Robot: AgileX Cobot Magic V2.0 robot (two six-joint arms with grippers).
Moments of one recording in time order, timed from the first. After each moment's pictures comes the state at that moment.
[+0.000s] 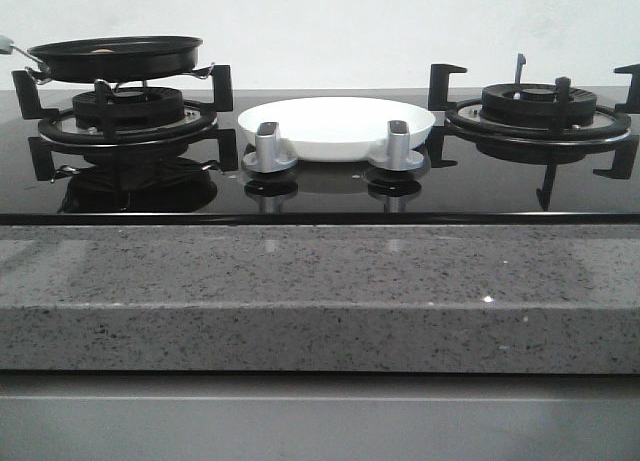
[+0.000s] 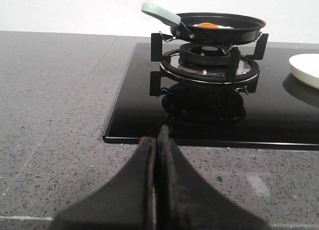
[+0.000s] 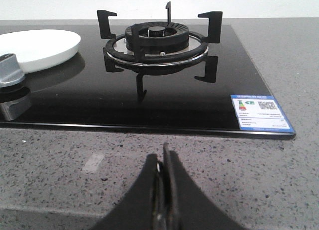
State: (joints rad) left arm -0.05 -0.01 0.00 -0.03 0.16 -0.02; right arm 0.04 -0.01 0.03 0.04 0.17 0.04
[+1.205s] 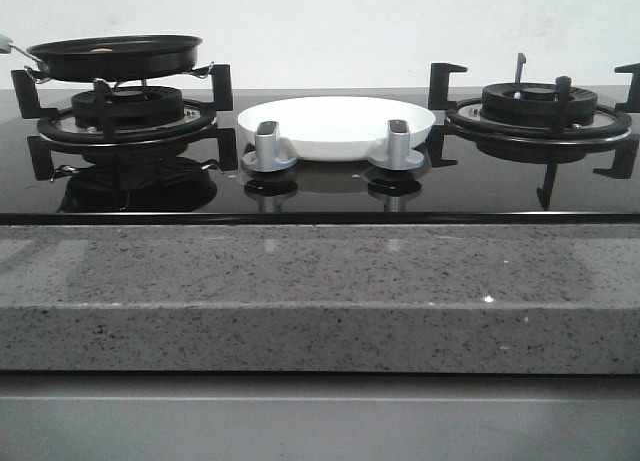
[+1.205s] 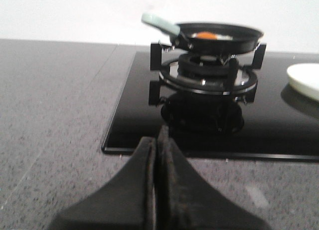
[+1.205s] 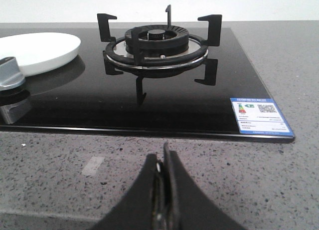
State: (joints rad) left arm -0.05 -0.01 0.00 -0.04 0.13 -0.02; right arm 0.04 -0.01 0.02 0.04 0.17 0.04
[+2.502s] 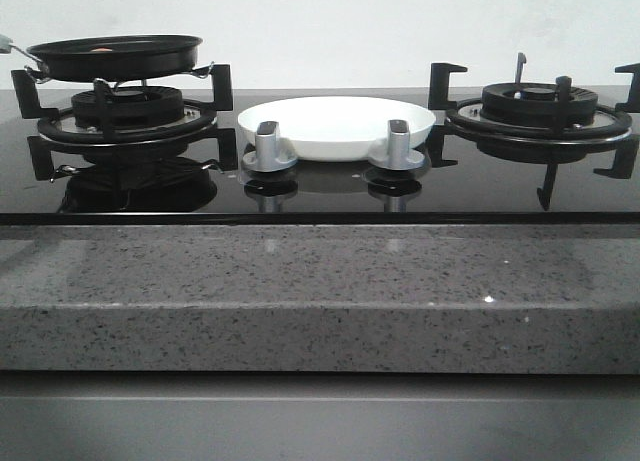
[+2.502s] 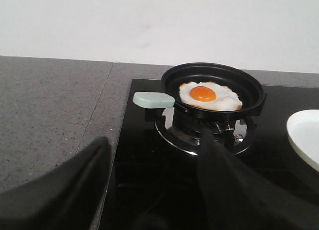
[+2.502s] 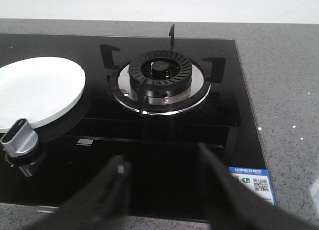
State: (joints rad) left arm -0.05 0.61 -0.53 -0.05 0.17 -0.02; right arm 0.04 0.54 -0.59 0.04 0.43 0.04
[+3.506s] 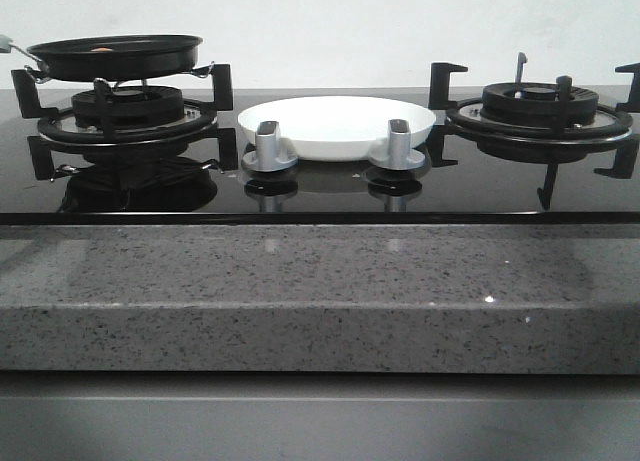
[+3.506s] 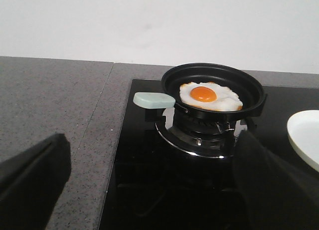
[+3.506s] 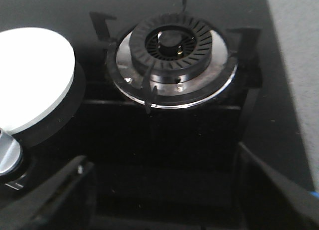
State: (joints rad) left arm -0.05 0.61 -0.53 -0.05 0.17 -0.02; right arm 0.07 1.01 -0.82 0.09 0.43 0.04
